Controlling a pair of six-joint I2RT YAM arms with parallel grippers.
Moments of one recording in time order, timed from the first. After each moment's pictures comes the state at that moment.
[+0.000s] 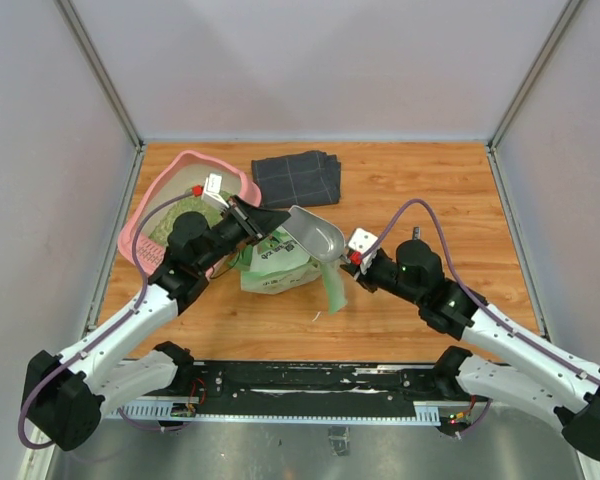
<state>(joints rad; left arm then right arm) -0.54 0.97 0.66 0.33 0.20 -1.05 0.83 0.84 0.64 -0.13 -0.10 -0.32</state>
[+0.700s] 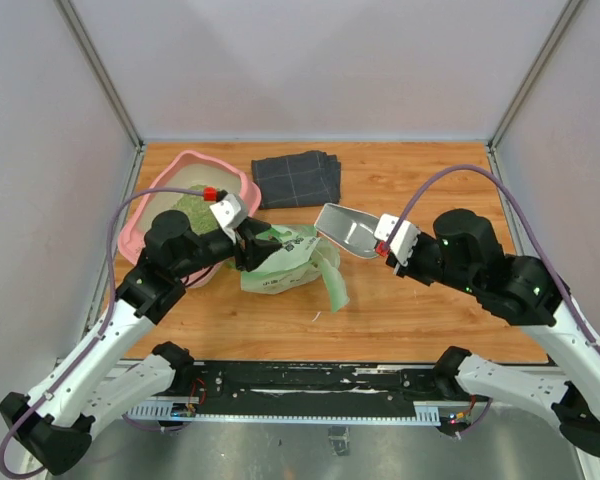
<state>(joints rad) -0.54 0.80 0.83 -0.11 0.42 -0.04 0.83 0.85 1.28 -0.98 0.06 -0.52</state>
